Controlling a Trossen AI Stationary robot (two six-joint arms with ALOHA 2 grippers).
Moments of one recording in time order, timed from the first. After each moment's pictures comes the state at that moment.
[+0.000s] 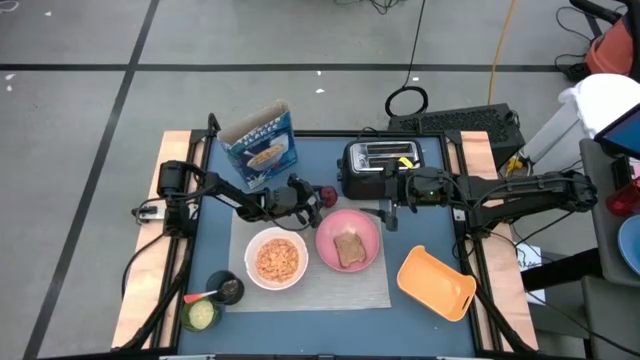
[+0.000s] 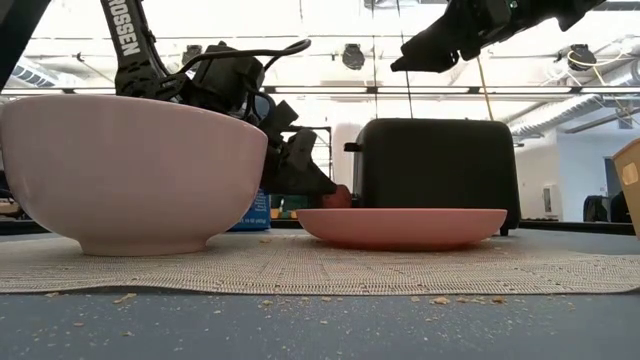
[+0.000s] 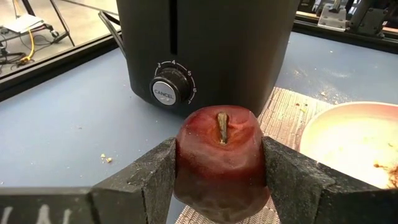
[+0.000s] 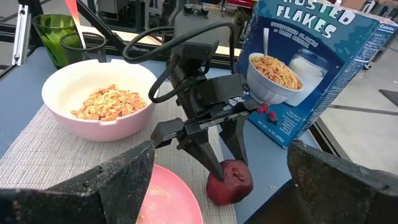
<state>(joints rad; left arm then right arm) 0.10 1.91 0.69 0.85 -0.32 -0.19 -0.04 1.00 0.66 0.01 0.08 -0.14</state>
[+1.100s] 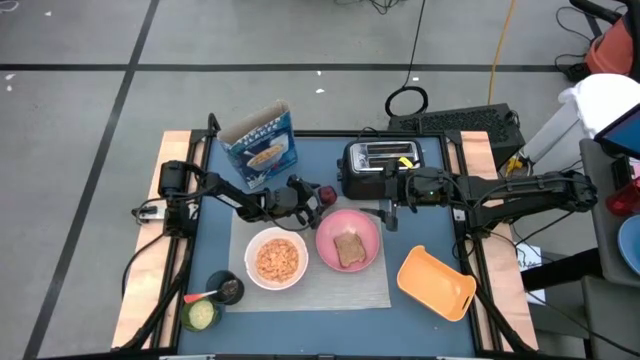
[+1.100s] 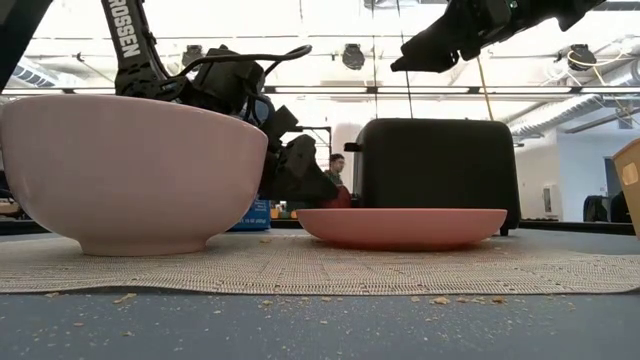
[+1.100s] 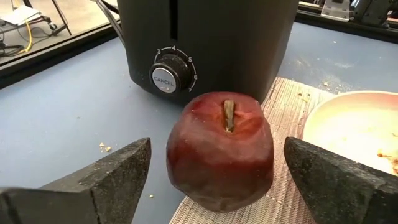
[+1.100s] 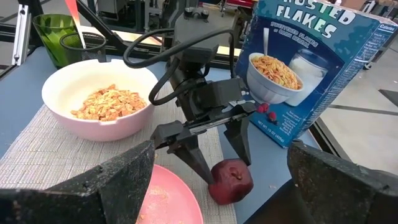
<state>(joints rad) 0.10 1.91 0.69 0.85 -0.32 -0.20 -0.04 1.00 0.66 0.01 0.08 -0.14</state>
